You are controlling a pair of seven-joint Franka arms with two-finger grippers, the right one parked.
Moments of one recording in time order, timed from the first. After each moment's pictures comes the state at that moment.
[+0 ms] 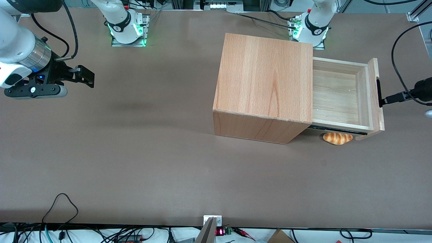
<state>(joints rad) 0.50 0.14 -0.12 -1.84 -0.18 1.77 0.16</state>
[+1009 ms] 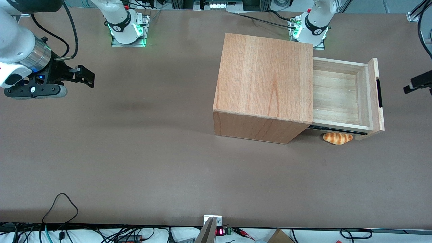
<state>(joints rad) 0.28 0.08 -0.07 -1.52 -0.11 1.56 0.22</state>
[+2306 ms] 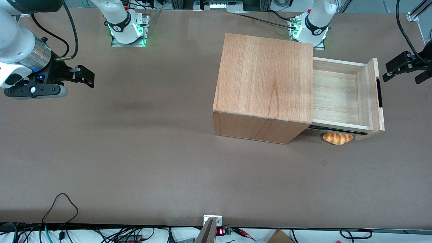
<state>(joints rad) 0.00 -0.01 0.05 -1.52 -0.03 1.54 0.08</state>
